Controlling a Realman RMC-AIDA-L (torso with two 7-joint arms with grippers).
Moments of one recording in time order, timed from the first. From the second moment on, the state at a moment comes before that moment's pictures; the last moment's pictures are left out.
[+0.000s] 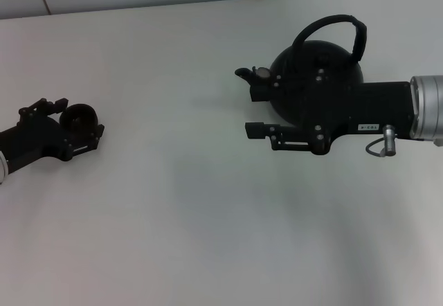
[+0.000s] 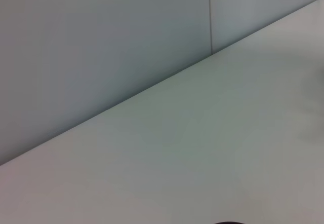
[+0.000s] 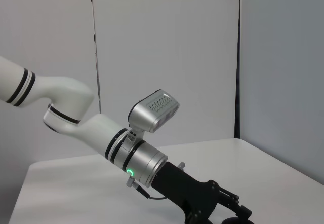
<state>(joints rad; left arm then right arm) -0.40 -2.07 1.14 0.58 1.56 0.86 -1.03 0.38 2.08 -1.04 -0.90 -1.66 -1.60 1.27</state>
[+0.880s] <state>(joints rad) -0.42 -2.07 1.21 0.61 1.55 0.84 -1.06 0.38 2.08 -1.04 -0.90 -1.66 -1.59 1.27</state>
